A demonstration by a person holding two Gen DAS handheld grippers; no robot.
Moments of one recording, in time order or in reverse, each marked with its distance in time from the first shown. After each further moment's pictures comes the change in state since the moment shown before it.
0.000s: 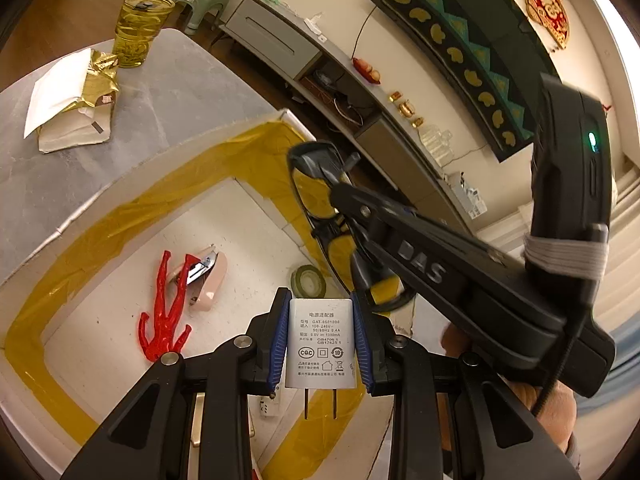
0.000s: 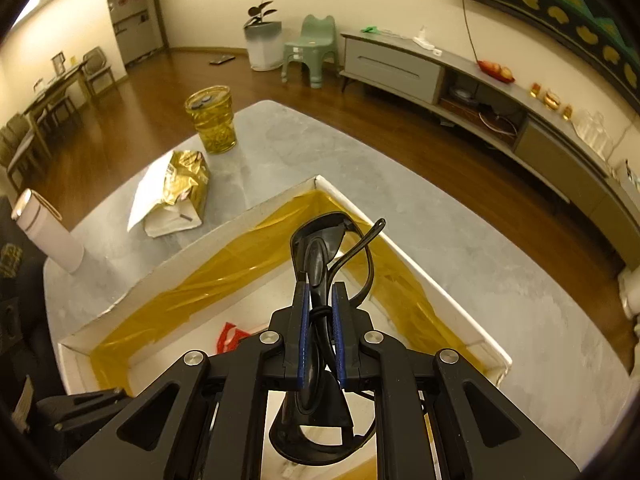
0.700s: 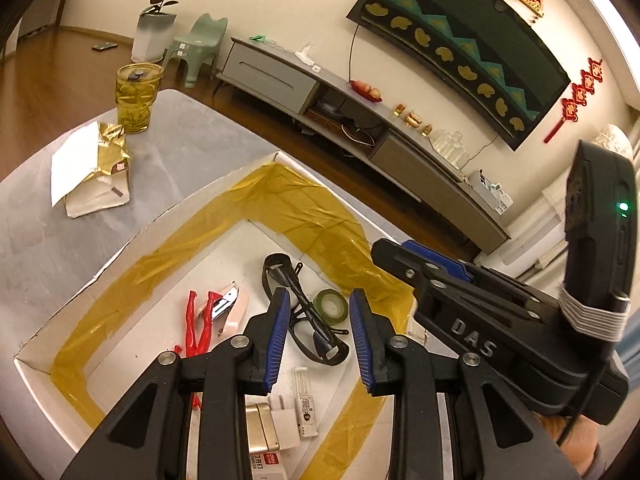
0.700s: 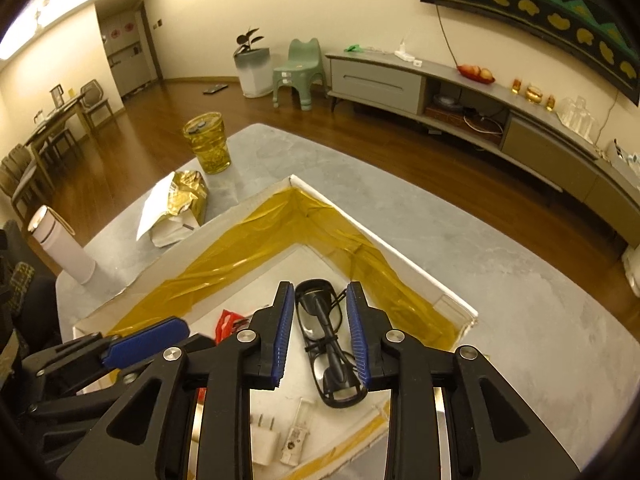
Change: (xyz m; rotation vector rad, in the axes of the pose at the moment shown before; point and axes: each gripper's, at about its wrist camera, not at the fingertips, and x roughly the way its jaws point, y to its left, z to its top) left arm -0.020 -0.027 -0.005 0.164 -0.133 0.142; right arm -0.052 -0.027 -0.037 0.103 -0.096 0.027
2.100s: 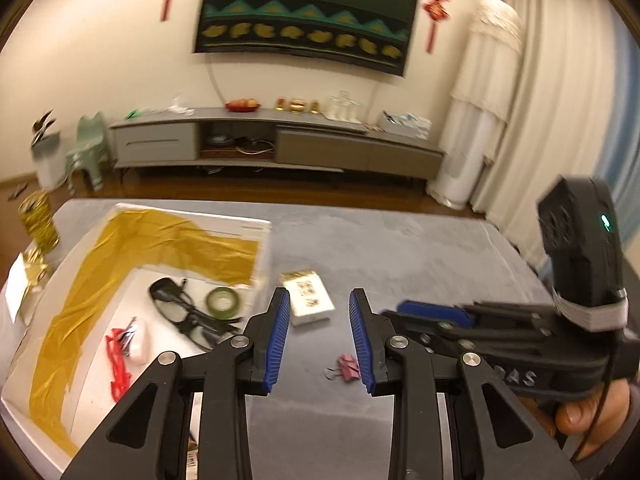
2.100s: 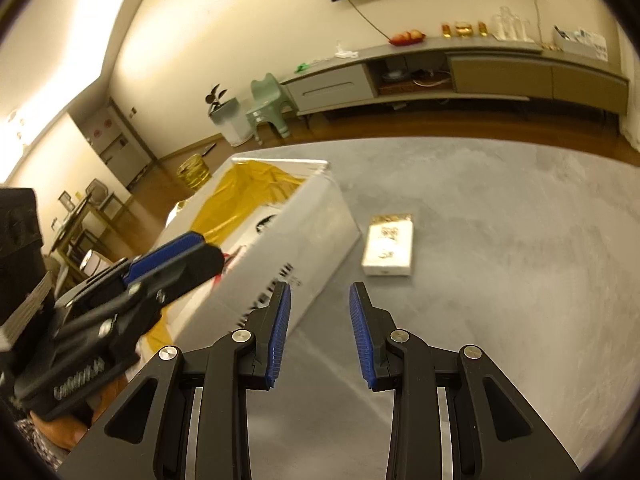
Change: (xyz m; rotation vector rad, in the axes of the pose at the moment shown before) left arm -0.003 -0.144 -0.090 0.563 -0.035 -0.109; right arm -0.102 -0.123 -0.163 0.373 -0.099 0.128
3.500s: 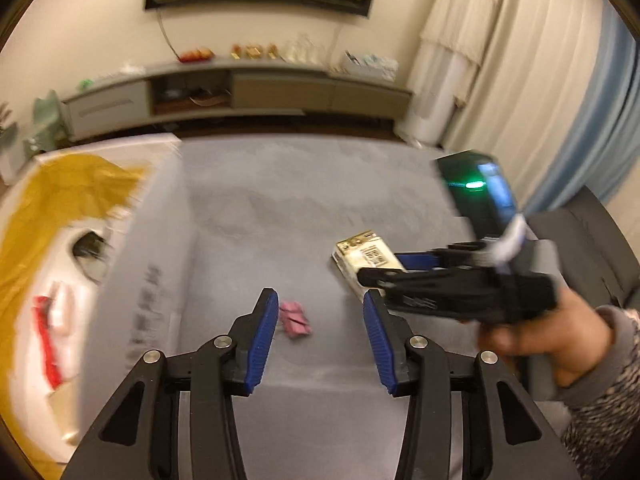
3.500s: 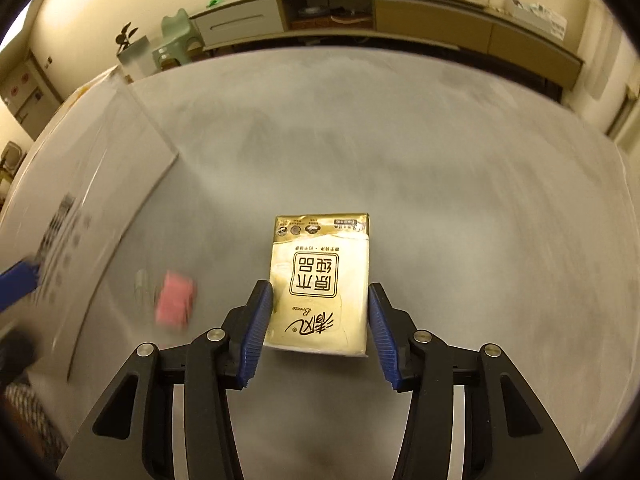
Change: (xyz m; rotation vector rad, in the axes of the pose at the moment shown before) left arm 0.067 -0.037 -0.038 0.046 0.221 -0.126; right arm 0.050 -0.121 -0.033 0.007 0.265 -0.329
